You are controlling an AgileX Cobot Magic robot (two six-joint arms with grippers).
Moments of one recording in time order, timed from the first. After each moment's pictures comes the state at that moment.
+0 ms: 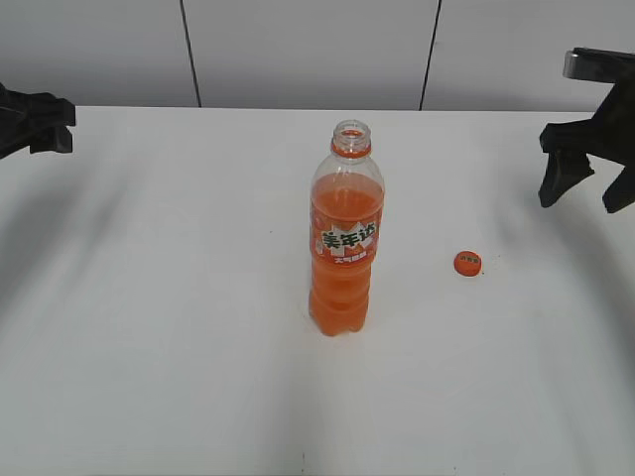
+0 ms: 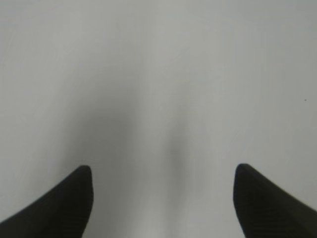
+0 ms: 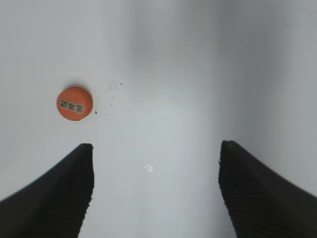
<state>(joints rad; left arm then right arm) -0.05 1.65 -1.02 0.10 0.32 -0.25 0.03 1.88 -1.36 0.15 0.98 -0.05</state>
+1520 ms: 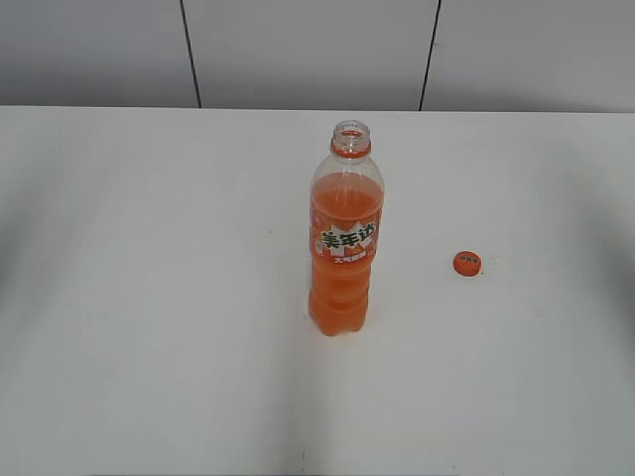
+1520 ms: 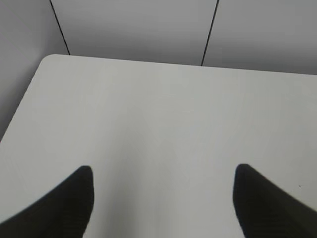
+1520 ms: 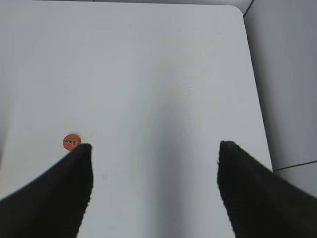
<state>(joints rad) -0.05 1.00 -1.01 0.18 0.70 -0.24 0.03 1.14 -1.31 -0.05 1.06 -0.03</state>
